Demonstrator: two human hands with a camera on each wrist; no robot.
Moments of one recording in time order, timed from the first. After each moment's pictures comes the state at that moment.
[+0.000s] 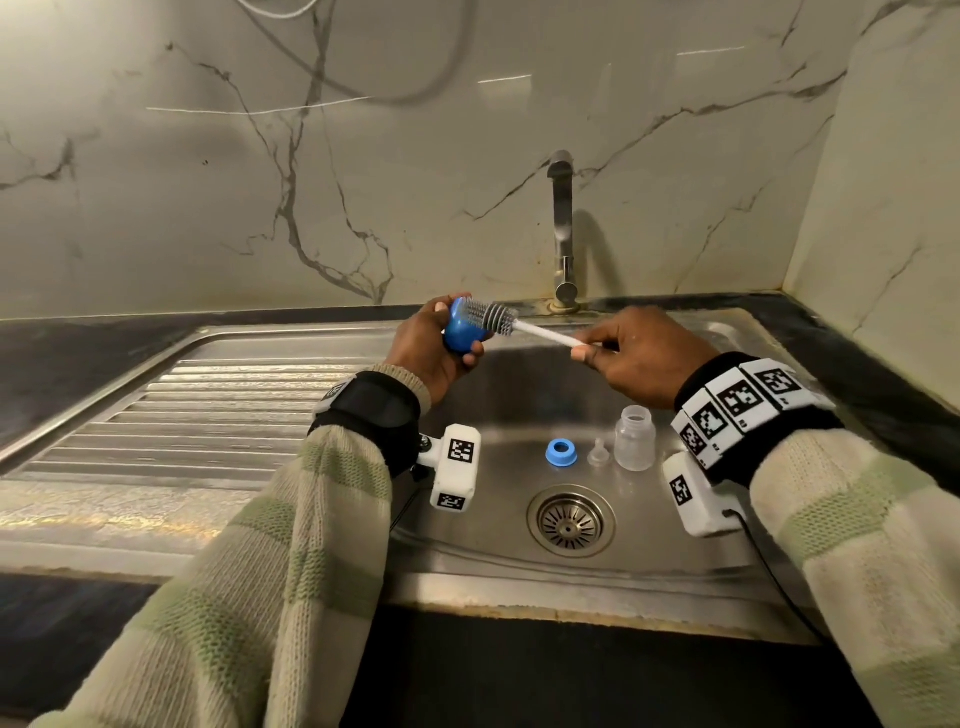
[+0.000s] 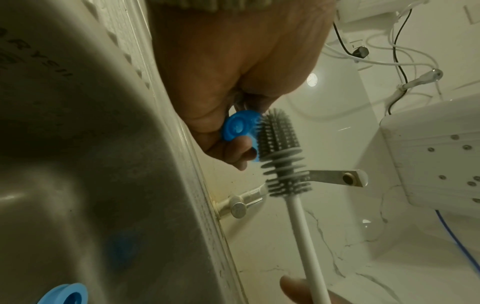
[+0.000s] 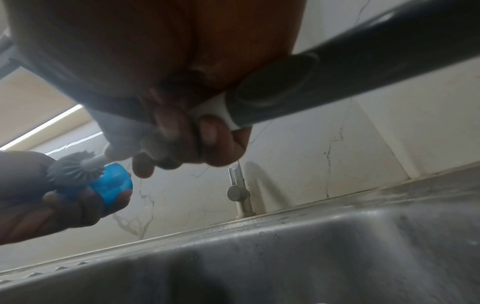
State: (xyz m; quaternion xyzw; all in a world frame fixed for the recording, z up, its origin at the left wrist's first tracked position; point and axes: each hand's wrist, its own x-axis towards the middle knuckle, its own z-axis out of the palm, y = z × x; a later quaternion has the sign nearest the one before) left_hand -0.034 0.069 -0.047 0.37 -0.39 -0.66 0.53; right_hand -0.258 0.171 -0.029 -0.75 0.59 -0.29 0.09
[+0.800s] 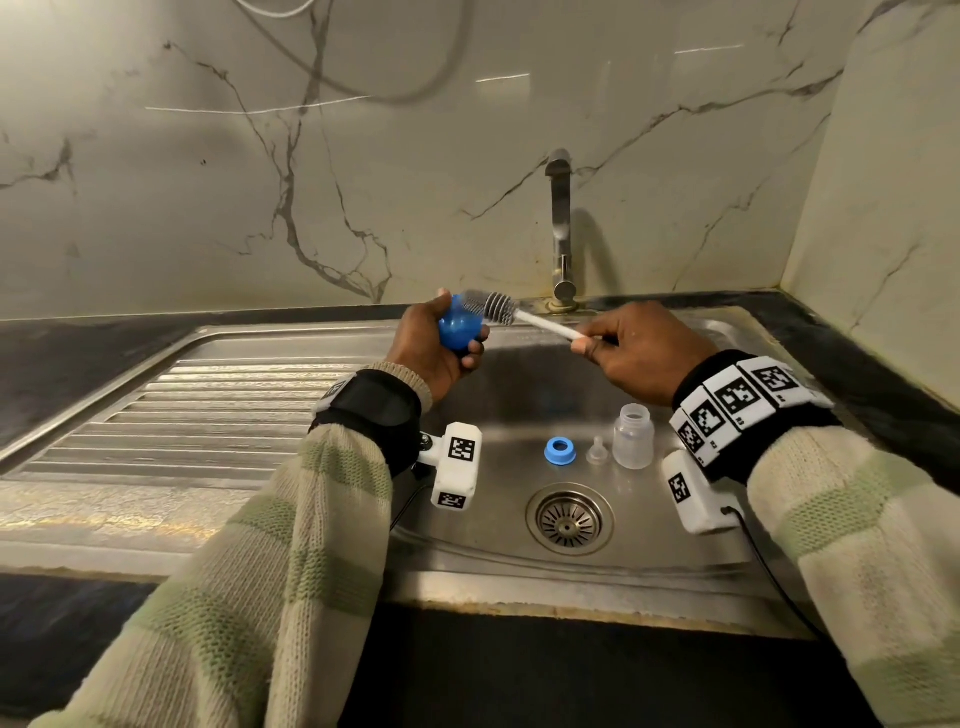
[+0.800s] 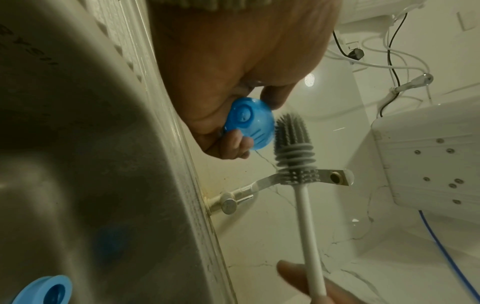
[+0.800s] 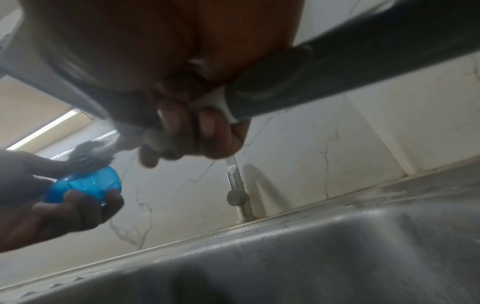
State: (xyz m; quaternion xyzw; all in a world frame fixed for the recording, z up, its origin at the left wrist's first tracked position) left_hand -0.034 0.075 -0.041 0.37 -0.39 -0.69 0.49; right_hand -0.259 0.173 -0.026 -0.75 0.59 -0.30 0.09
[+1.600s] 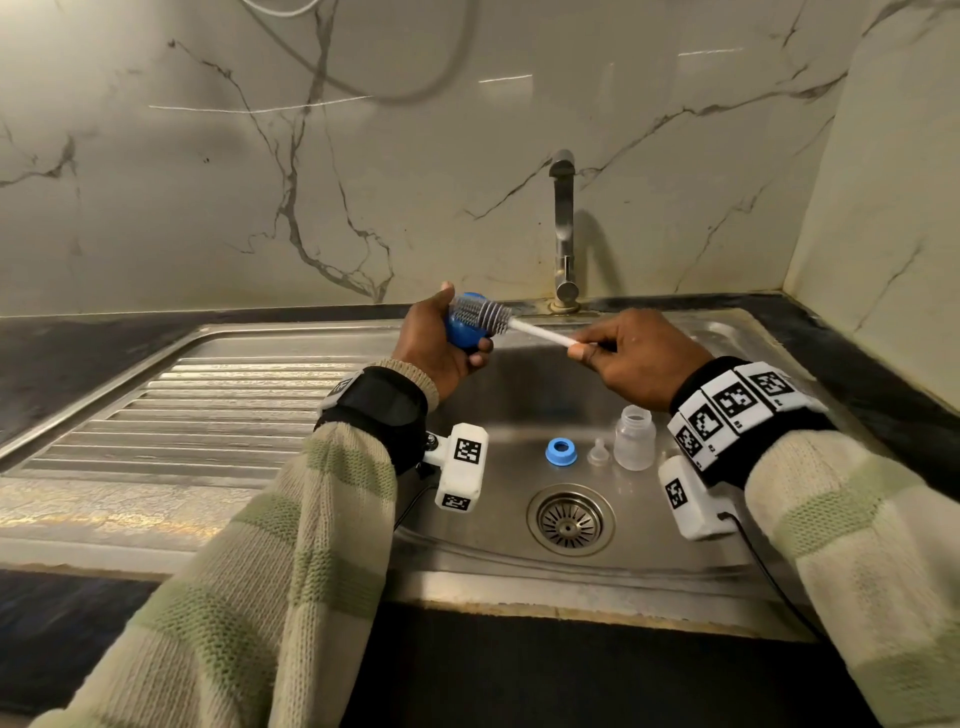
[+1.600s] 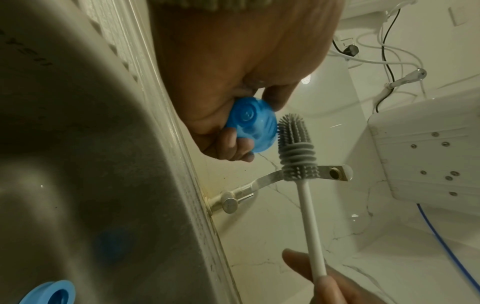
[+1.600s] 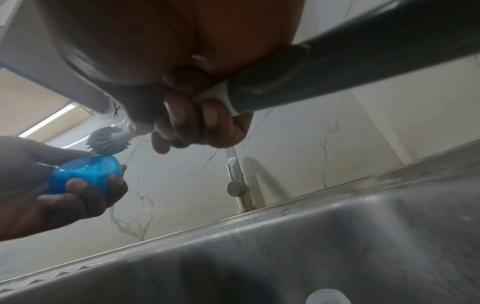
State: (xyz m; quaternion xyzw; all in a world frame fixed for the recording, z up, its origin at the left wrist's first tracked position) left_hand -0.040 0.073 -0.042 0.36 -0.40 -0.68 0.50; right_hand -0.255 0.173 -0.031 -0.75 0.57 -0.32 0.09
